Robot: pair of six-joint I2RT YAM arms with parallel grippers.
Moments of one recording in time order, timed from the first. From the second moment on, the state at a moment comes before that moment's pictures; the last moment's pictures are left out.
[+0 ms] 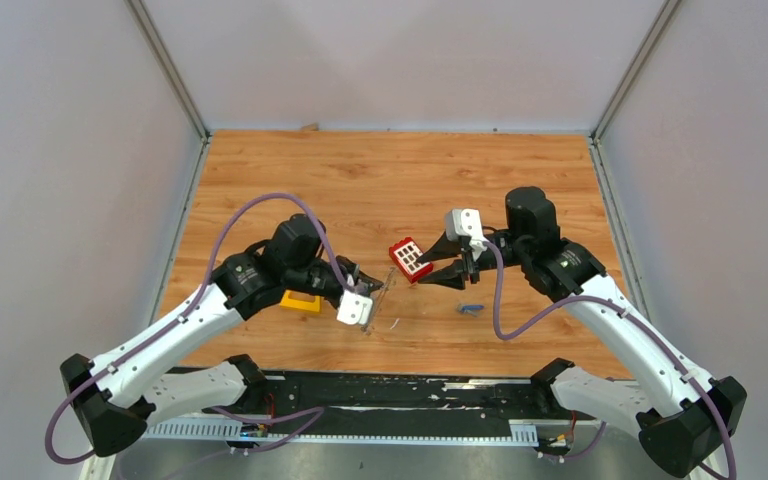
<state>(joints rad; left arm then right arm) -0.83 0.99 1.01 -0.61 0.63 1.05 0.56 1.02 1.00 -0.37 -1.02 -0.52</state>
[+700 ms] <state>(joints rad) -0.83 0.92 0.82 -0.61 0.62 1.48 0.56 1.08 0.97 -0.37 -1.04 -0.52</state>
